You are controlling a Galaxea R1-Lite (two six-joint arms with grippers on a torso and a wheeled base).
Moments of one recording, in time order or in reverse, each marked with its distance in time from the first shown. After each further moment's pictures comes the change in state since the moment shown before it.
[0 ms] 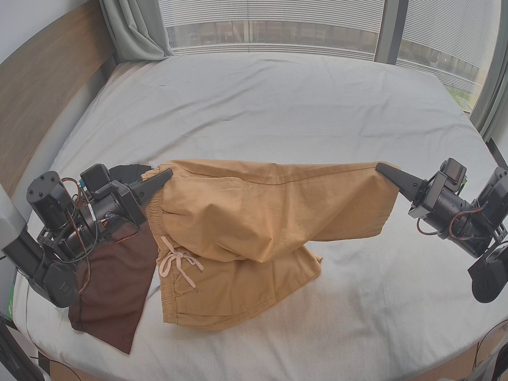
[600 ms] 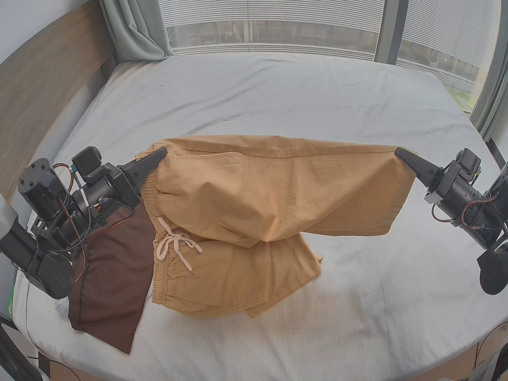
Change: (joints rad) left arm 0.005 -0.038 -0.060 0.000 0.009 0.001; right arm -0.091 -0.037 -0.019 0.000 0.004 -0.048
